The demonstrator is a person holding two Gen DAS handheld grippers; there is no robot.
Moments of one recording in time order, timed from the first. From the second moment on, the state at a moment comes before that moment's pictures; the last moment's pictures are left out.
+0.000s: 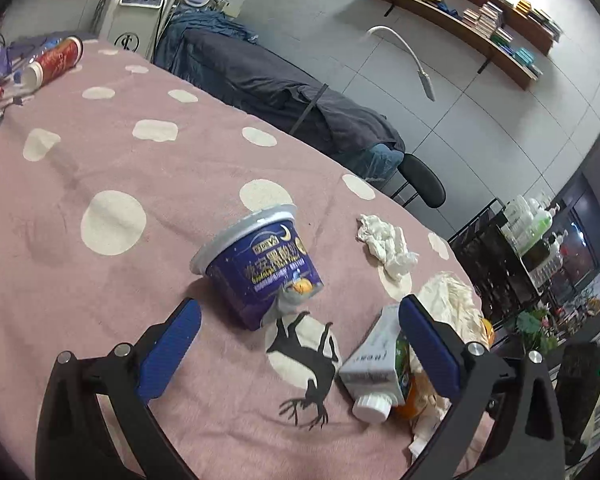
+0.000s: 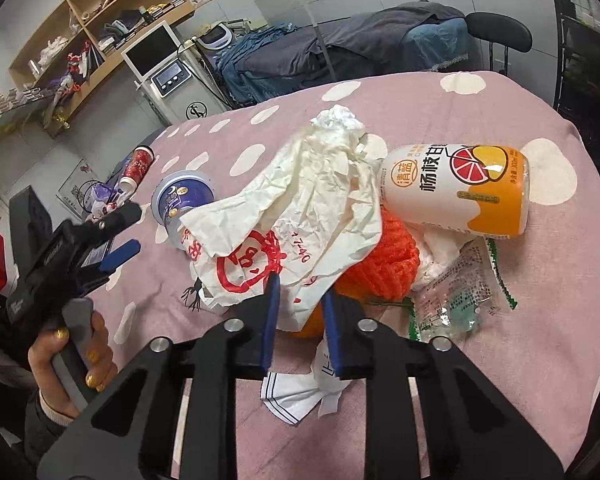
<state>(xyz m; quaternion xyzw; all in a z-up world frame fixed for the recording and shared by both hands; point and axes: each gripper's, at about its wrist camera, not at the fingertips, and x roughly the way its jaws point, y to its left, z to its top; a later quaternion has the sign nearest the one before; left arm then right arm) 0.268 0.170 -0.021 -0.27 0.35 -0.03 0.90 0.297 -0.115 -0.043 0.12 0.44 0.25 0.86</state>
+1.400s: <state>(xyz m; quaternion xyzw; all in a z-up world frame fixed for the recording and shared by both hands) 0.122 0.105 0.012 -0.18 0.26 -0.08 0.95 0.148 -0.182 0.010 0.10 0.31 0.22 0.92</state>
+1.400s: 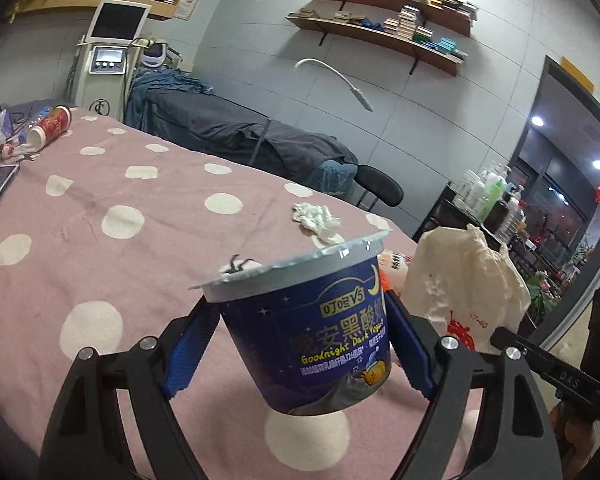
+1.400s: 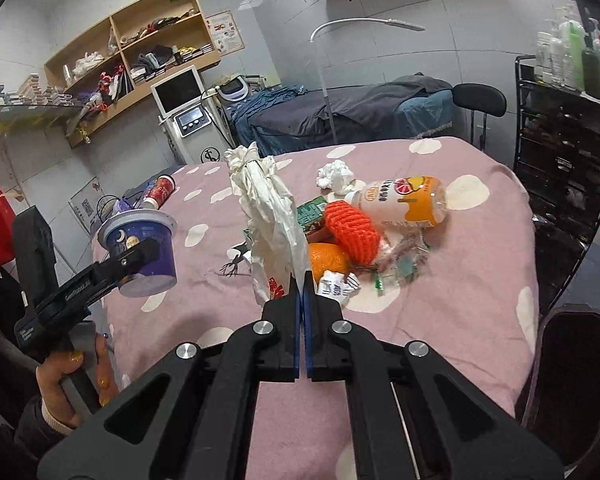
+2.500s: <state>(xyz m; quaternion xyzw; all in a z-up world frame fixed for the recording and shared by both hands) 0.105 -0.126 -0.007 -0.08 0.31 -0.35 0.88 0.130 -0.410 -0.182 0.10 0.49 -0.17 0.85</state>
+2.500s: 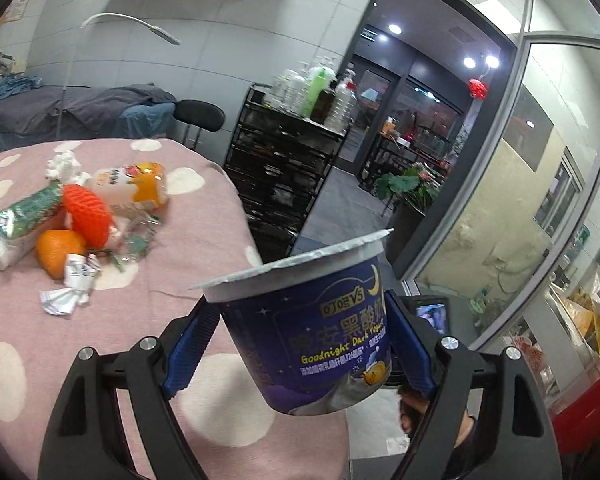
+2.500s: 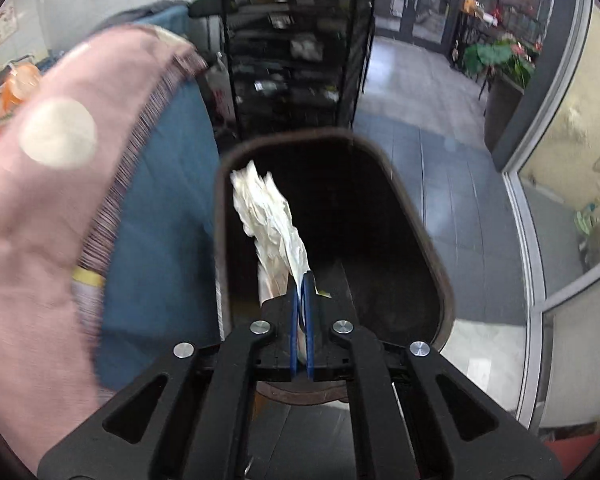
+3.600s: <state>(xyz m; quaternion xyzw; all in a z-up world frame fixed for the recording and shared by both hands) 0.190 -0.371 -0.146 0.09 0.53 -0.38 0.75 0.048 -0.440 -0.194 0.23 0.41 -0.26 0.84</state>
